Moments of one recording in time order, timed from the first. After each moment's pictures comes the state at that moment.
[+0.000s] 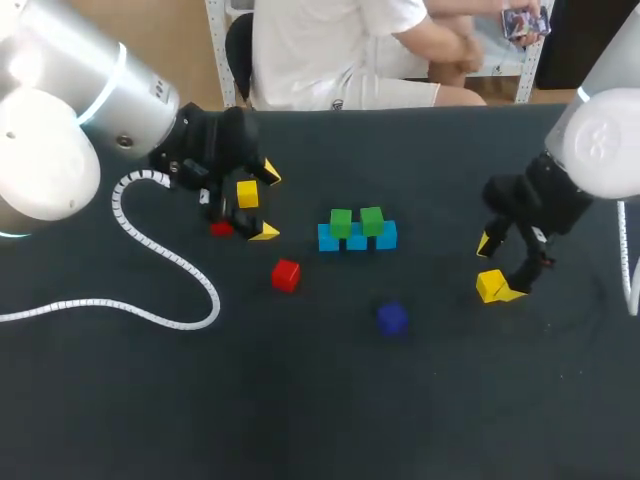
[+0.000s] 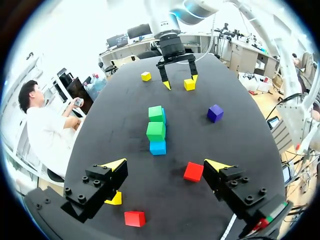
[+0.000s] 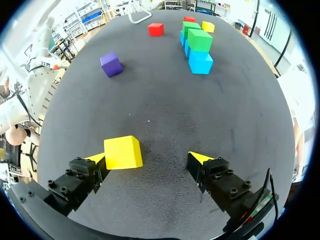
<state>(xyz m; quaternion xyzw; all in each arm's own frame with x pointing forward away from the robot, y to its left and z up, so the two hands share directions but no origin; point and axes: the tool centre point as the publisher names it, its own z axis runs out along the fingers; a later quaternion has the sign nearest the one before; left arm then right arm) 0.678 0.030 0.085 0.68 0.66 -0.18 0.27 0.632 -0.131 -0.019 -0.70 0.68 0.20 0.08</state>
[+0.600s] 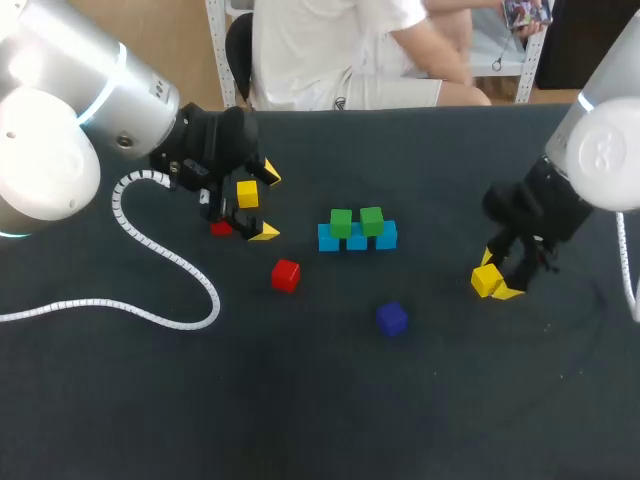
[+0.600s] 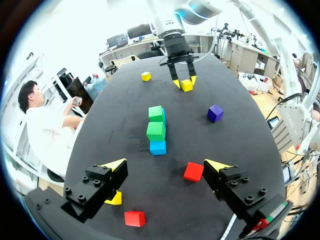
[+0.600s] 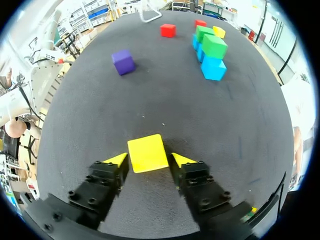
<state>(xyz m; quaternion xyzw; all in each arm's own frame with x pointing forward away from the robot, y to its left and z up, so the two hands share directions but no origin) 0.678 0.030 0.085 0.68 0.66 -0.18 0.27 0.616 -0.127 -0.017 -0.72 0.66 0.19 0.09</state>
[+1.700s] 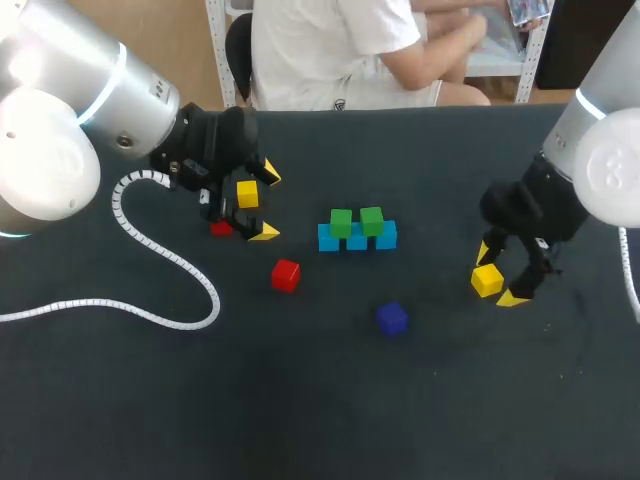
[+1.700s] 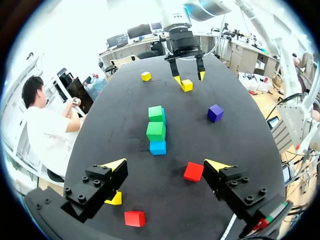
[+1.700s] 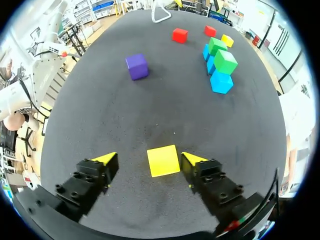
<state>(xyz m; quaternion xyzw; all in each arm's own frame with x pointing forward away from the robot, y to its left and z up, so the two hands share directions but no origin) 0.678 0.030 0.085 0.68 0.66 -0.18 0.27 0.604 -0.122 0.002 -0.74 0.65 0.16 0.09</state>
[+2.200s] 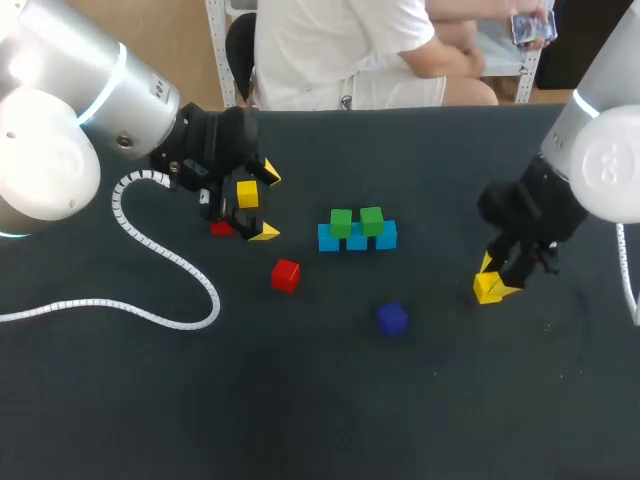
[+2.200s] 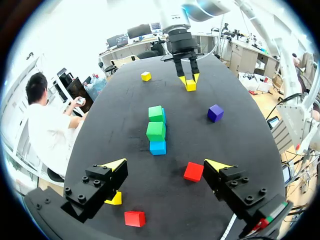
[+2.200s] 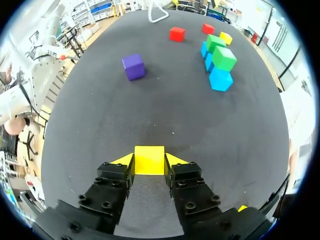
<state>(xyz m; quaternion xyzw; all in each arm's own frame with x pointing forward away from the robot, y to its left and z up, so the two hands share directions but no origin) 0.678 0.030 0.085 0.68 0.66 -0.18 0.27 0.607 -0.122 -0.002 -0.72 0.66 0.17 0.08</state>
